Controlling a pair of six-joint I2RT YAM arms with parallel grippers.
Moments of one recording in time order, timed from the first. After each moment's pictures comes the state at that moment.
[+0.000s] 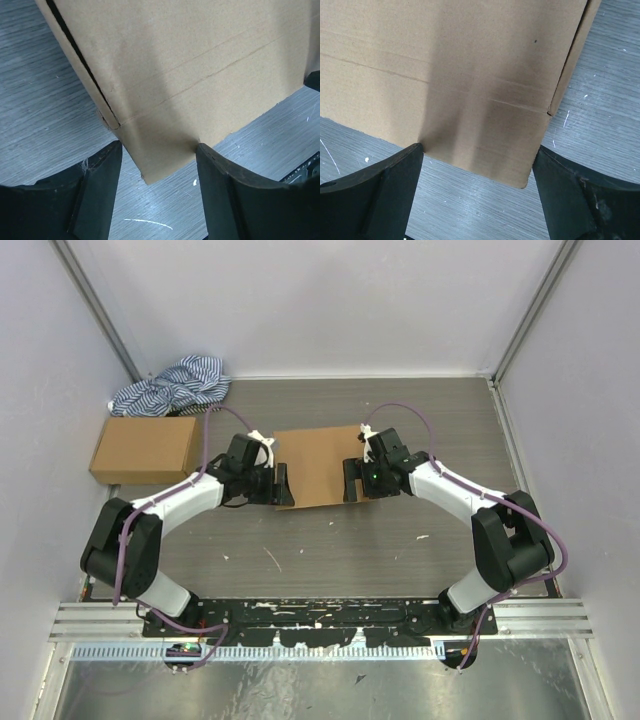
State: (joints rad) left arm -0.48 1.54 0.89 -0.27 0.30 -0.40; right arm 0.48 1.55 0.99 -0.43 -0.15 0.30
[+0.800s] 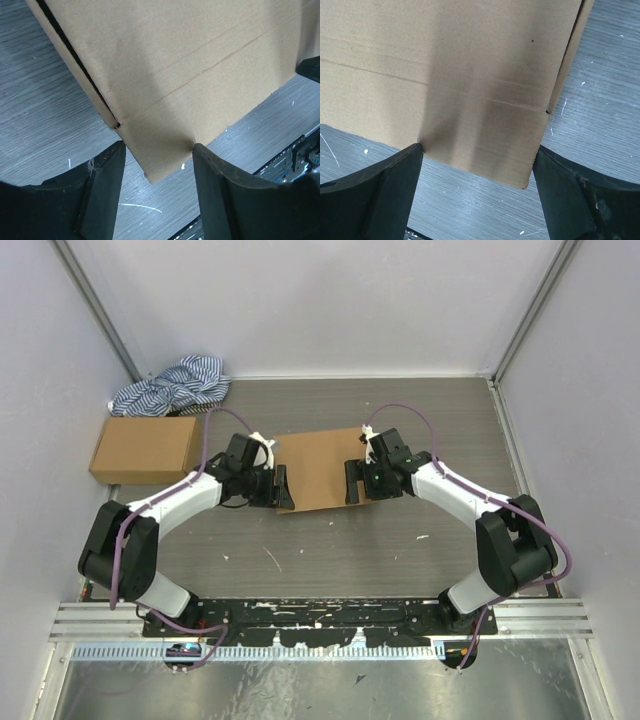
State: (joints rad) left arm -0.48 1.52 0.91 -0.35 0.37 -0.41; right arm 0.48 1.52 0.99 -0.47 -0.15 0.29
